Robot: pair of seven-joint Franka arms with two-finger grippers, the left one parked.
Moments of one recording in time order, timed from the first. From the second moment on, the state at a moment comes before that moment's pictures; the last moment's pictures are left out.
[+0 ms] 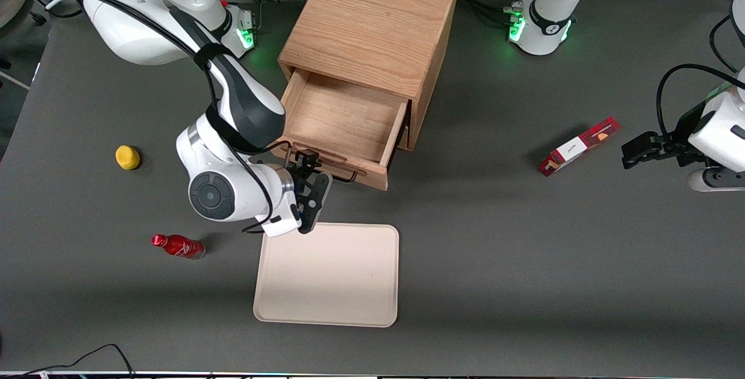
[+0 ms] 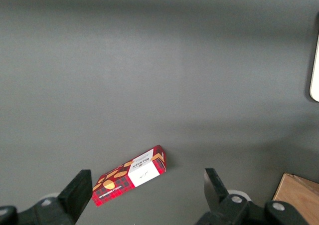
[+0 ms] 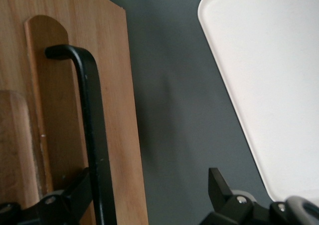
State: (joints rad) arm 0.15 0.73 0.45 -1.18 0.04 1.63 -0.59
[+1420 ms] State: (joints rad) arm 0.14 0.67 0.58 -1.34 0.04 1.65 -0.57
